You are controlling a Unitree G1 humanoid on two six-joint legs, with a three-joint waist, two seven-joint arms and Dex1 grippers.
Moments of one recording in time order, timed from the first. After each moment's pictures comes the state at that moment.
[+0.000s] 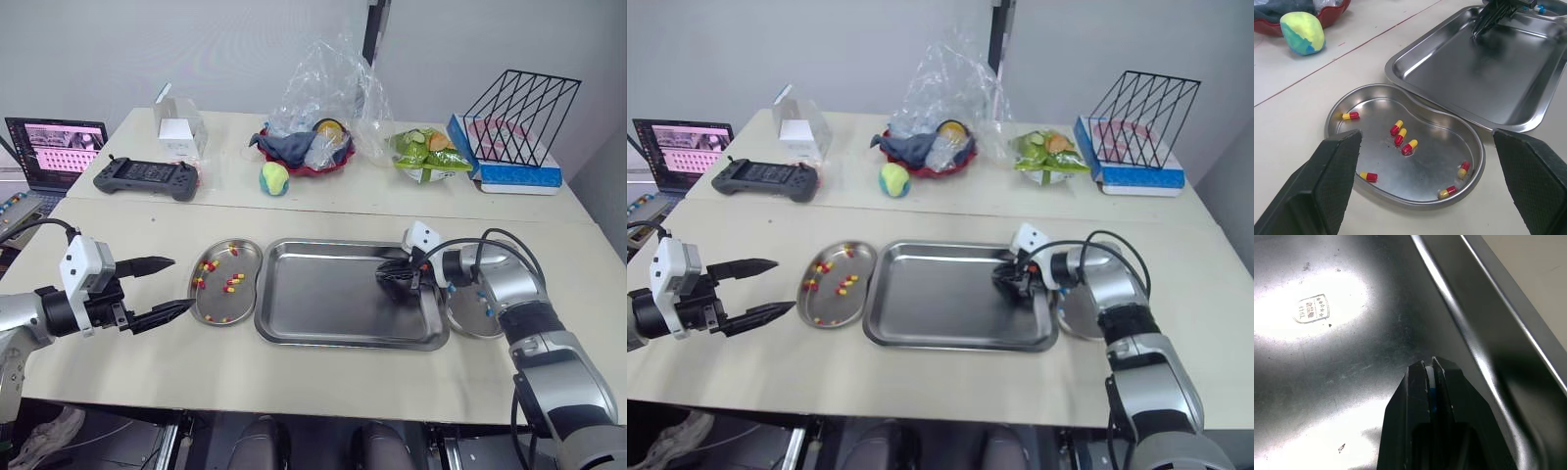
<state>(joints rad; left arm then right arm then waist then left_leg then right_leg) -0.01 0.91 0.43 -0.16 -0.56 0.35 -1.19 -0.76 -0.58 0.18 0.65 0.06 0.10 1.23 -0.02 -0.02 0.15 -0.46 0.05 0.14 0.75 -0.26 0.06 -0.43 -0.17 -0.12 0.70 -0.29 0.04</state>
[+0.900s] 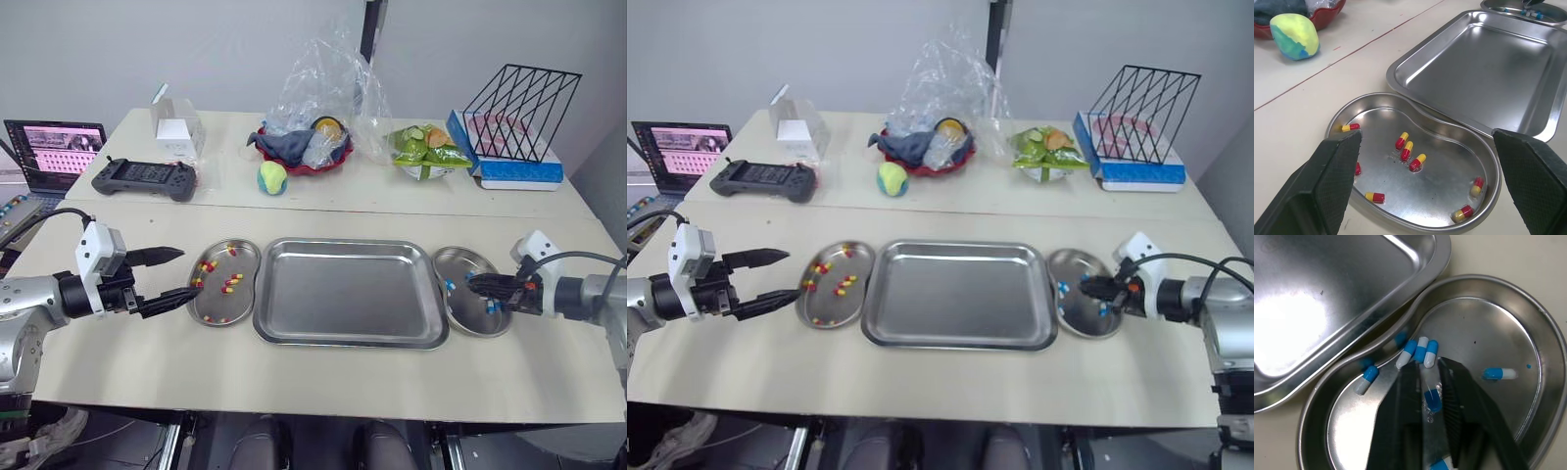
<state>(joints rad) -0.16 0.92 0.33 0.01 -0.53 0.31 -1.24 -0.32 -0.92 -0.18 0.17 0.28 0.49 1.15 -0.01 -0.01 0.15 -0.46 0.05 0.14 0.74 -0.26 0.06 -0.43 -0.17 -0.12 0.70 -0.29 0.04</state>
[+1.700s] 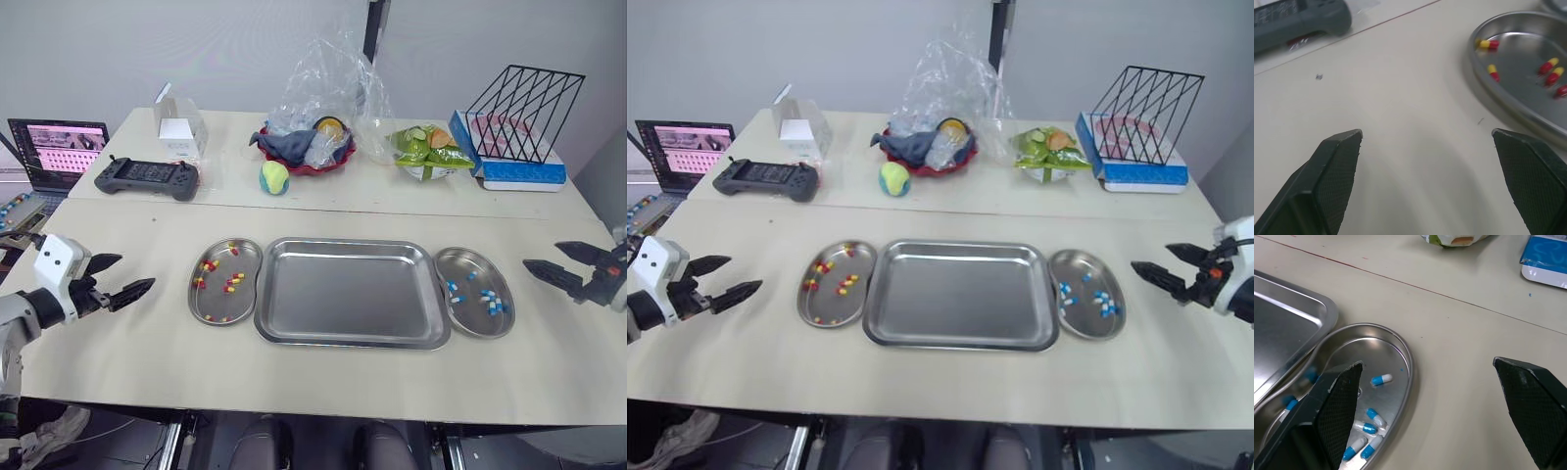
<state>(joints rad) -0.16 0.91 0.39 0.33 -0.36 0.18 -1.00 -0.27 -0.97 -0.46 0.40 0.41 0.37 1.08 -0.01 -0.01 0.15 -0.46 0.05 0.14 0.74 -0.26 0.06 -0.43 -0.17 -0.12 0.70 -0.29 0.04</state>
